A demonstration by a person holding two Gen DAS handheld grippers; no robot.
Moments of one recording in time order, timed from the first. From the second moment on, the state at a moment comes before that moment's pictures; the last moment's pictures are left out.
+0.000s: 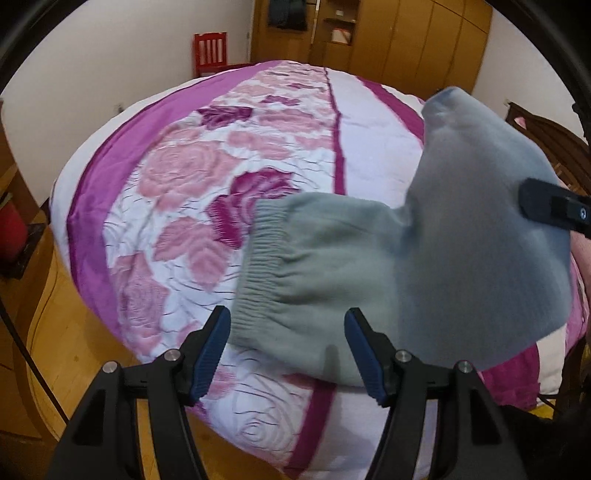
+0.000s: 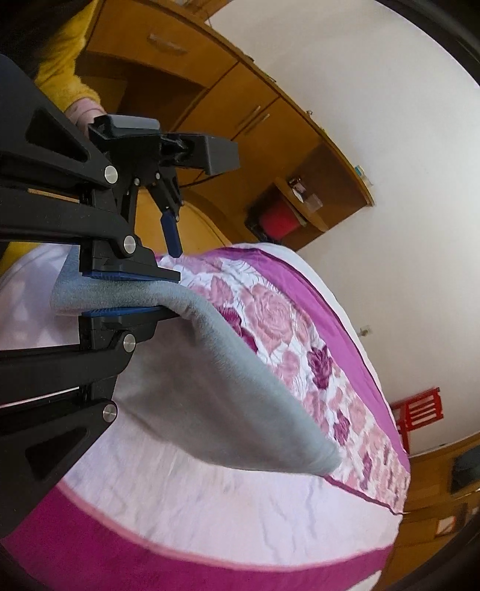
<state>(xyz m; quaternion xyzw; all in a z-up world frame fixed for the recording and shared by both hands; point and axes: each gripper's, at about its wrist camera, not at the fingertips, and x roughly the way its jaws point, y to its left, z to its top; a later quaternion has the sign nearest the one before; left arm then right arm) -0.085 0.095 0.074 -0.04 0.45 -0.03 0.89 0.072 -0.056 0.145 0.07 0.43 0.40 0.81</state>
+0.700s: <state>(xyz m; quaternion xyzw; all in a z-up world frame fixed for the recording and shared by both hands) -0.095 0.153 0.061 -0.08 0.45 0.02 0.89 0.121 0.039 0.079 0.10 0.51 0.42 0.75</state>
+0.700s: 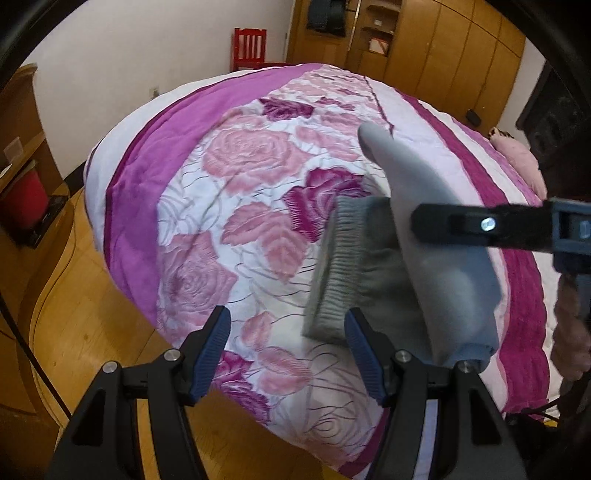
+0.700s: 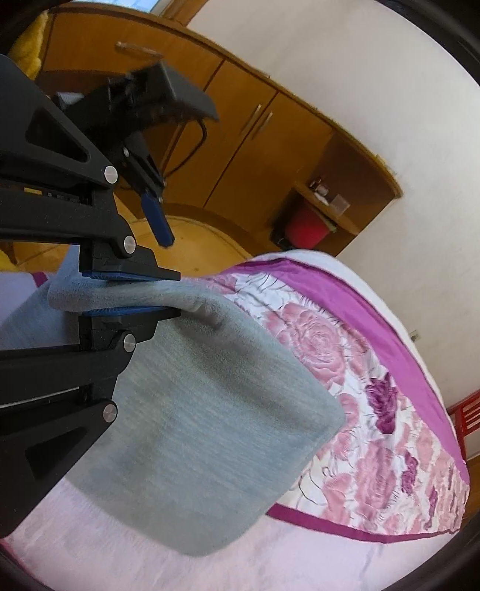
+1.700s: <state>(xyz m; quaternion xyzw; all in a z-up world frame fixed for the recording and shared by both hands) -0.099 0.130 0.112 -0.09 0.40 -0.03 0.91 0.078 -0.060 0.075 0.08 0.49 0.31 0.81</state>
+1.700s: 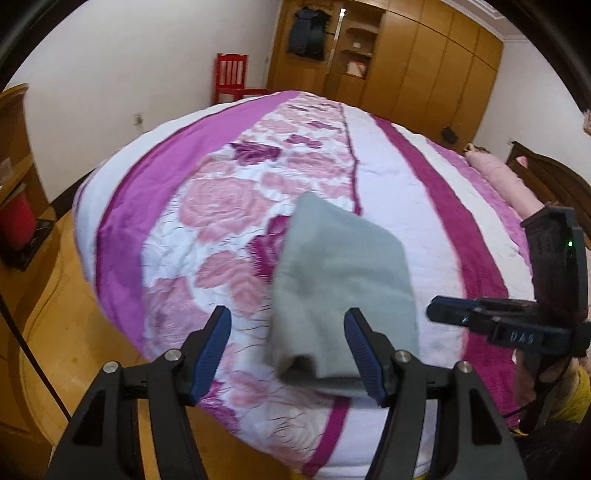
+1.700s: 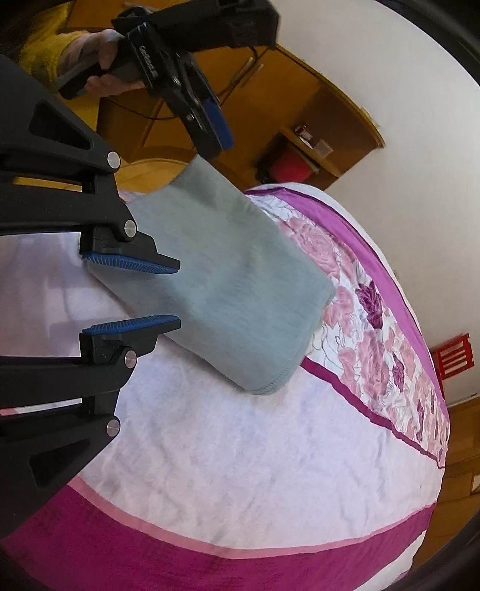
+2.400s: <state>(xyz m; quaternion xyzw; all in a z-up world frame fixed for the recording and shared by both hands) -0.068 0.146 0.040 -0.10 0.48 0.00 0.87 0.058 -0.015 0.050 -0.02 0.51 0.36 0.78</state>
